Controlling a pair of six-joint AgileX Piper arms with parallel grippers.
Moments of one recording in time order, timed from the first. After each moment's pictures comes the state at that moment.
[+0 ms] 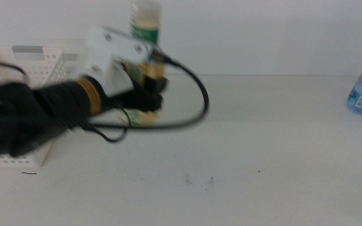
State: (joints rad) left arm -0.45 1.43 -0.83 0.59 -0.17 -0.56; right arm 0.00 0.00 0.00 0.01 0.25 0.06
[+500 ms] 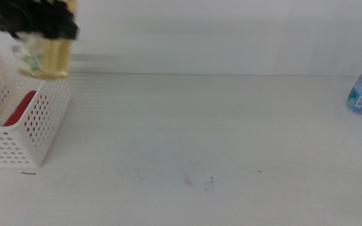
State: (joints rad) left arm -0.06 1.49 -1.49 -0.25 0.87 0.32; right arm 0.00 0.00 0.00 0.01 0.25 0.06
